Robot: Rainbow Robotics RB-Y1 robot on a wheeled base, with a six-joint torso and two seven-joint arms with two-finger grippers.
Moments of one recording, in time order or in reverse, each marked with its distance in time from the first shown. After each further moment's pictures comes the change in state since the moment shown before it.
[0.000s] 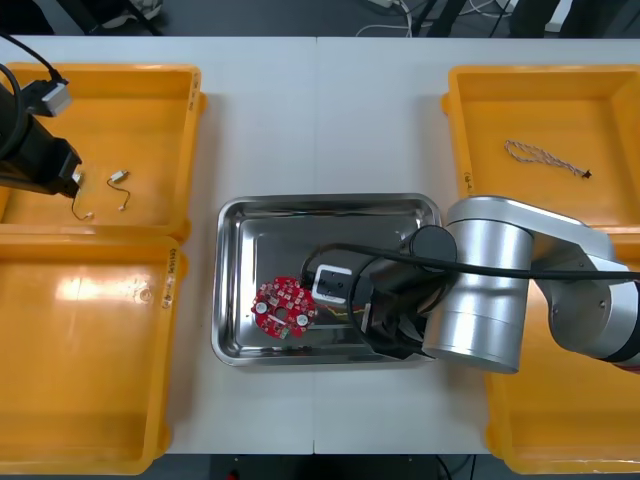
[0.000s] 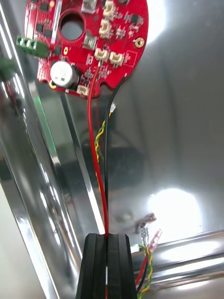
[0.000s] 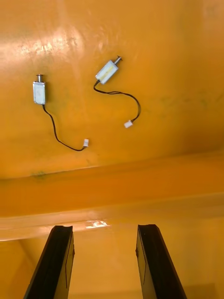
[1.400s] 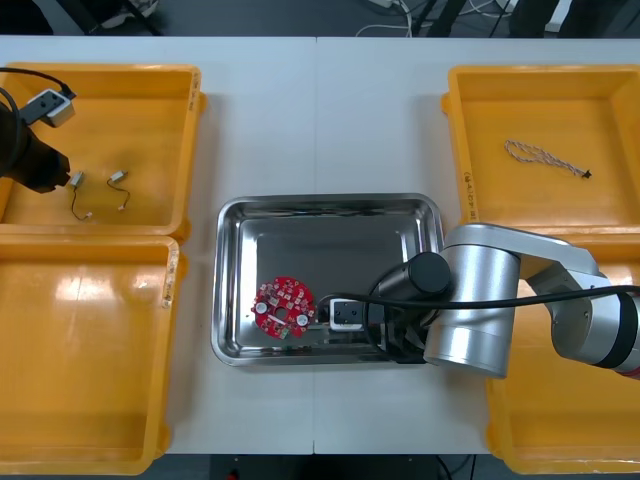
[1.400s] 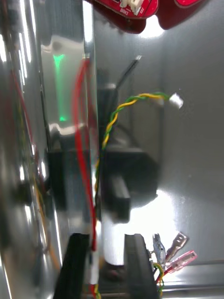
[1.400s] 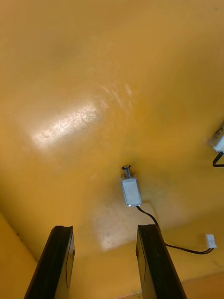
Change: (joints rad) right arm -0.002 -0.043 0.116 0.121 0.045 -0.132 0.210; left arm -0.080 0.000 -0.044 0.535 -0.049 -0.581 -0.585
